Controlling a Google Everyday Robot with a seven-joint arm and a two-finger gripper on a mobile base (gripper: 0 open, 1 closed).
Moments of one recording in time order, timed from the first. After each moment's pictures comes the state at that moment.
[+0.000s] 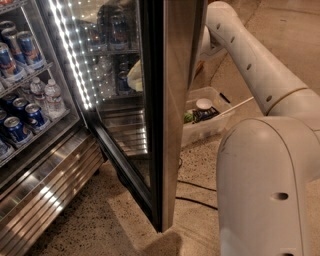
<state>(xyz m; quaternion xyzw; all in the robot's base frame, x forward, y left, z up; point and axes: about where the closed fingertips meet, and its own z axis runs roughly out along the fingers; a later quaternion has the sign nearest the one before) 0.587 0.047 0.917 -0.74 0.32 0.47 0.37</state>
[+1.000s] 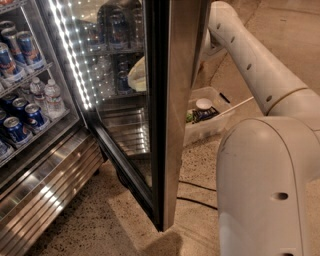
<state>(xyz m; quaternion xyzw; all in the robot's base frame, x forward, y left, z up) 0.587 0.047 0.917 -0.74 0.32 0.47 0.37</state>
